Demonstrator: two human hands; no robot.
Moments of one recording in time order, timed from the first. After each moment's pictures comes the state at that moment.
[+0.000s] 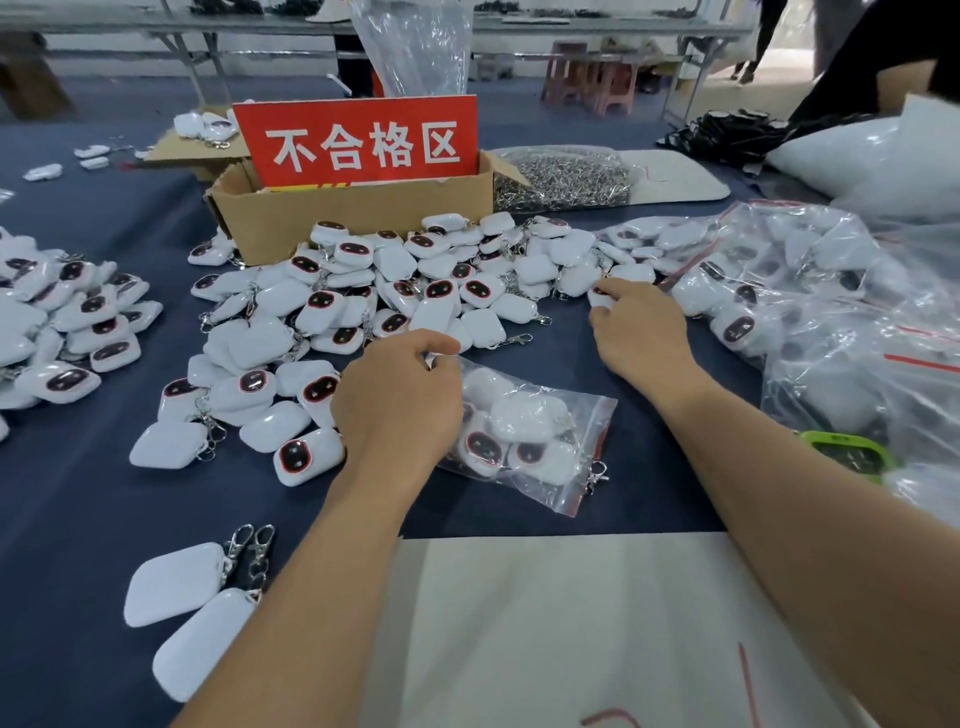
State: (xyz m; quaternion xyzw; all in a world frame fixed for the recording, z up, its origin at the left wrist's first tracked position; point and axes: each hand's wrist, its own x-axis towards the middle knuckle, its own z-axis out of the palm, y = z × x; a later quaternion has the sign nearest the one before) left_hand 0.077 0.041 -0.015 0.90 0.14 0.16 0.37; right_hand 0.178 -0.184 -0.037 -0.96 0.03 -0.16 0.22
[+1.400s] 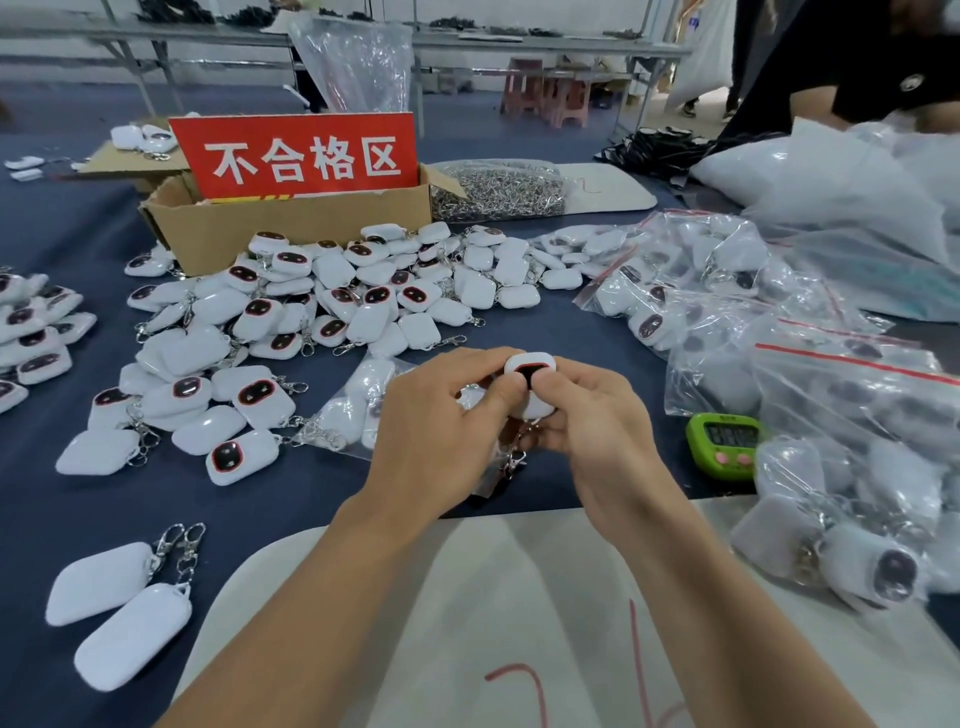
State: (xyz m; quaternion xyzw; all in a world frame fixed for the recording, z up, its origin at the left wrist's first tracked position) left_hand 0.035 -0.023 -0.010 0.82 -0.18 0.17 0.51; right_hand 0.023 -0.167 -0.005 -0.69 0.02 -0.01 0.73
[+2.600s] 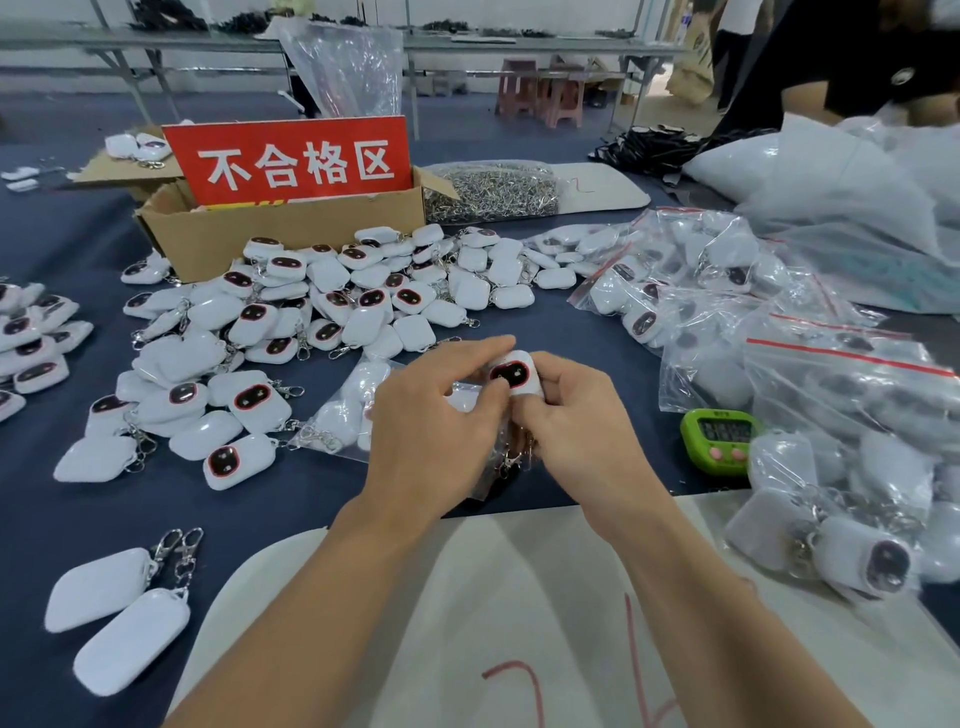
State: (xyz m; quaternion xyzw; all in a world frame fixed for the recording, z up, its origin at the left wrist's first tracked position) left_hand 0.033 -0.029 -0.010 0.83 -0.11 0.21 0.50; right_hand 0.023 -0.165 -0.008 -0.78 0.00 -0.03 0.63
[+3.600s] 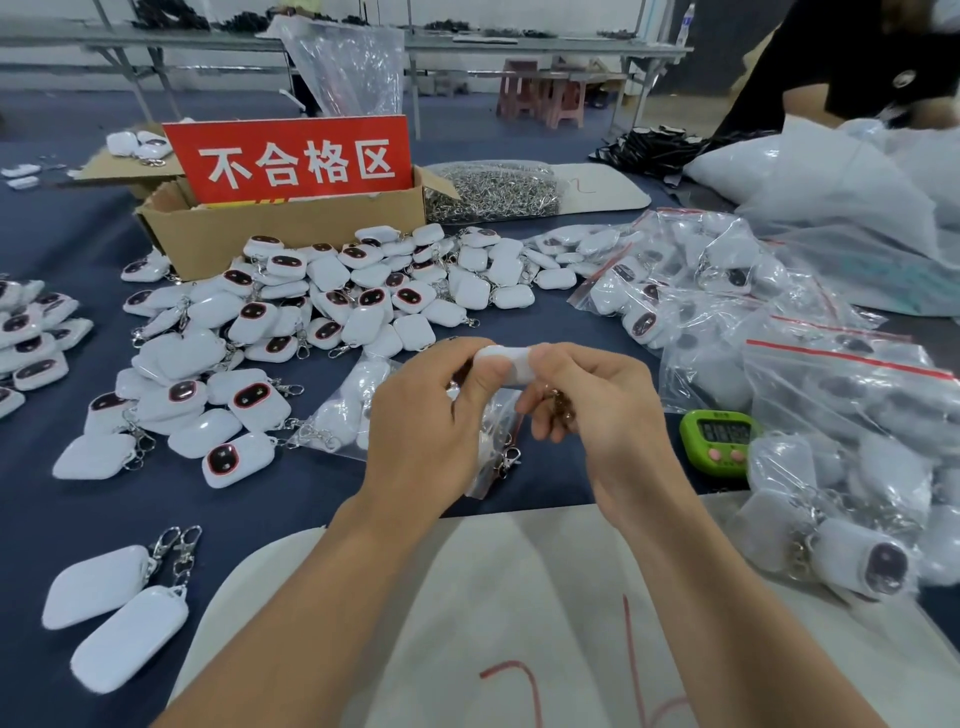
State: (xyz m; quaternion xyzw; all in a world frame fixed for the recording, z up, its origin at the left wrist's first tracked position) left_hand 0.036 -0.024 -0.016 0.83 -0.15 0.24 0.48; right_hand 0.021 -0.174 0.008 -0.69 0.01 -0.08 0.72
